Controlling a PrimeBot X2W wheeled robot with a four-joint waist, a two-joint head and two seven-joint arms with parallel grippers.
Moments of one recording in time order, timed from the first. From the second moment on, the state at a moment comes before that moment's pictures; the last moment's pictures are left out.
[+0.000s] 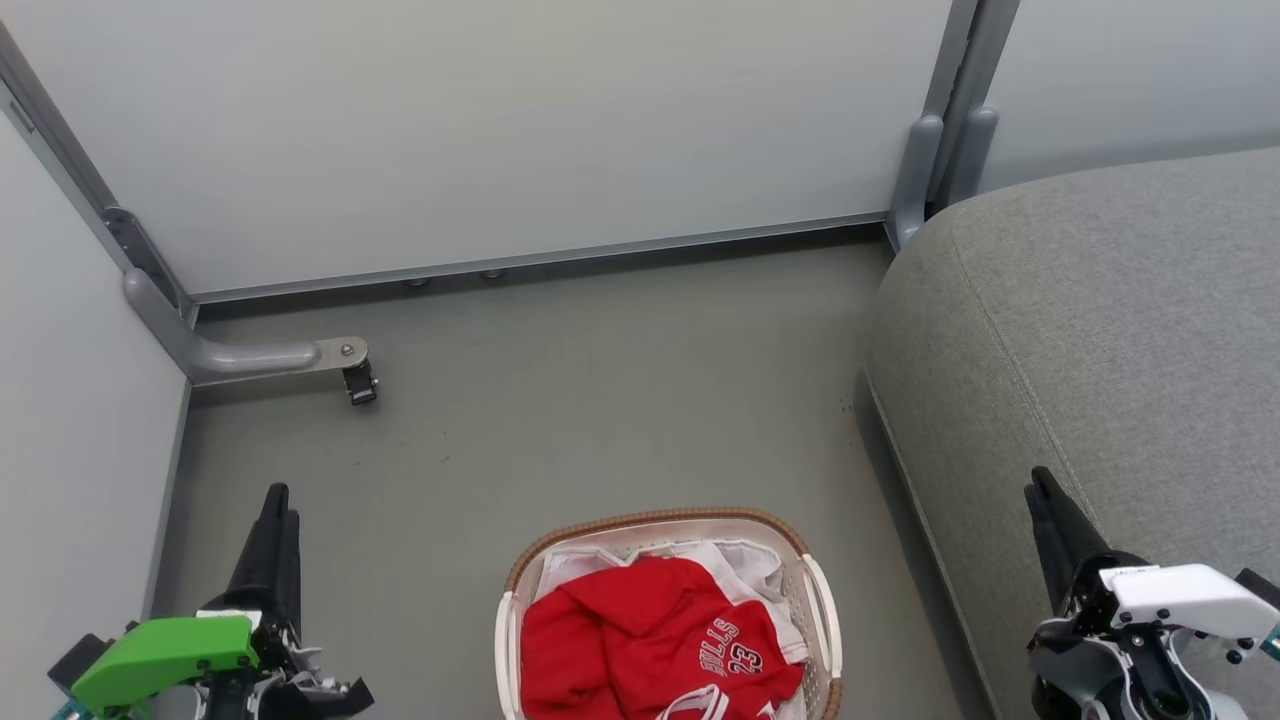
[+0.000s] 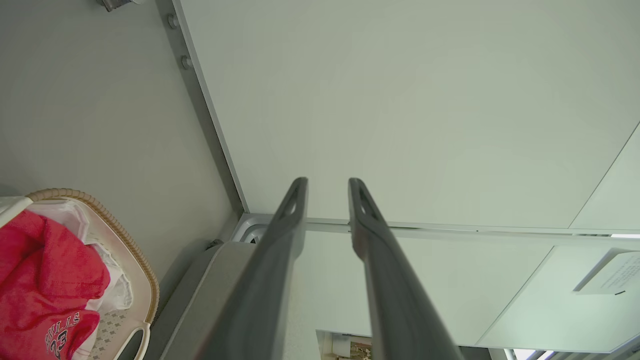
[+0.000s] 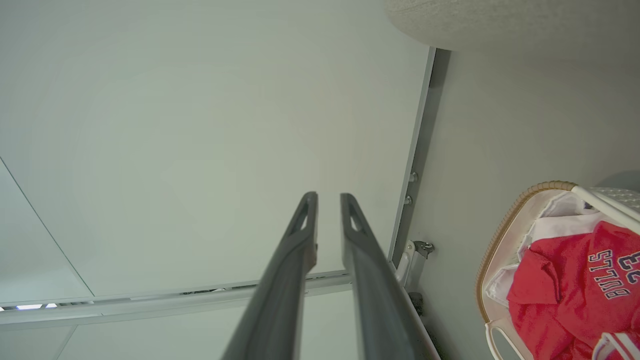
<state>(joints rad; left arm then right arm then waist) -0.08 0.04 0.11 0.27 -1.61 -0.13 0.11 -0.10 -0.04 -0.11 0.27 1.61 0.13 0.11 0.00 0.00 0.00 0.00</state>
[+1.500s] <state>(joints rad) -0.03 0.04 0.00 0.20 -1.12 -0.12 -0.06 -0.07 -0.04 -0.10 0.23 1.14 0.13 -0.06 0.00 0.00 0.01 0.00</state>
